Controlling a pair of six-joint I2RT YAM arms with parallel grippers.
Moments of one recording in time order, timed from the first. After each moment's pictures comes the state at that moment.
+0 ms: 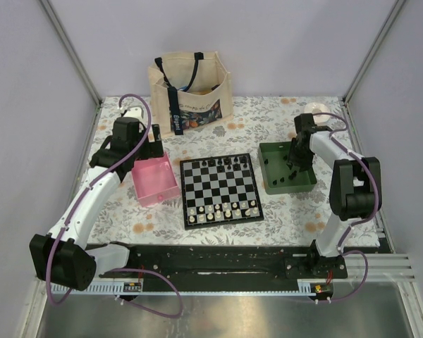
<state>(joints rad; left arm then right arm) -0.24 1.19 1.10 -0.57 -0.16 -0.25 0.09 1.77 1.26 -0.71 0.14 0.35</state>
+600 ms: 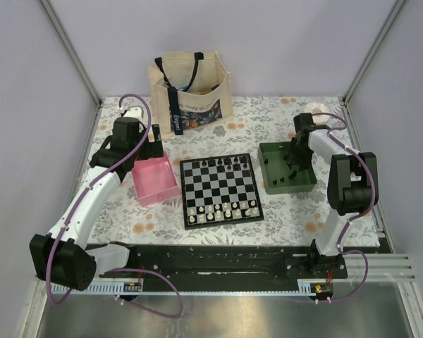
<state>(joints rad) -0.24 1.19 1.10 -0.57 -0.16 -0.25 0.08 1.85 1.30 -0.70 0.14 0.36</state>
